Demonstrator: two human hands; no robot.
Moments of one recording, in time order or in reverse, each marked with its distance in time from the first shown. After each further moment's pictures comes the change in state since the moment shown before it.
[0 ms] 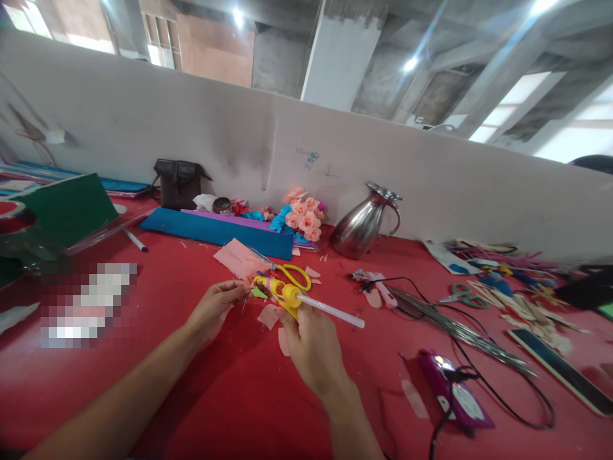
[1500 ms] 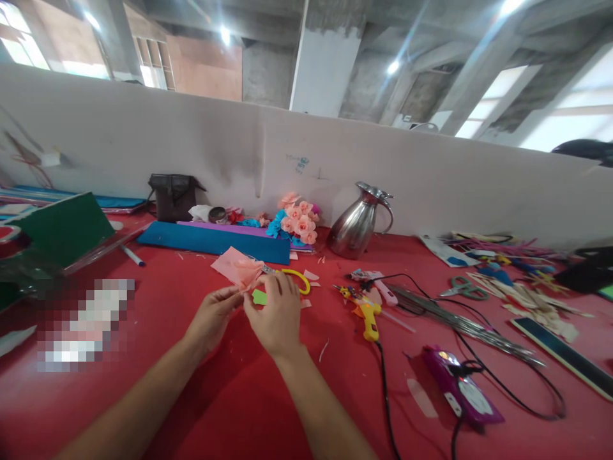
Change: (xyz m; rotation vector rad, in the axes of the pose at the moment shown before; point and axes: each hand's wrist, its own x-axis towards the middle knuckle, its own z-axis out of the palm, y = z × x) left_hand -0.002 0.002 0.003 -0.039 -0.092 0.129; right_hand 0.041 -0.022 0.054 0.049 0.434 -0.223
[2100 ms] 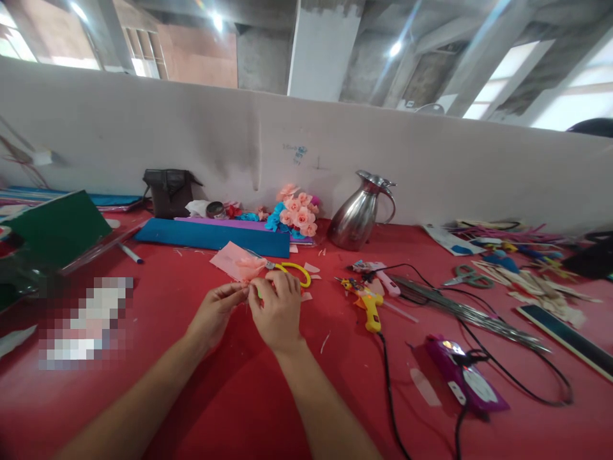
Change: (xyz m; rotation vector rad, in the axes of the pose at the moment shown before) left_hand -0.001 -0.005 0.000 0.066 -0.026 -0.016; right_hand -0.009 0.014 0.012 -0.061 0.156 -0.163
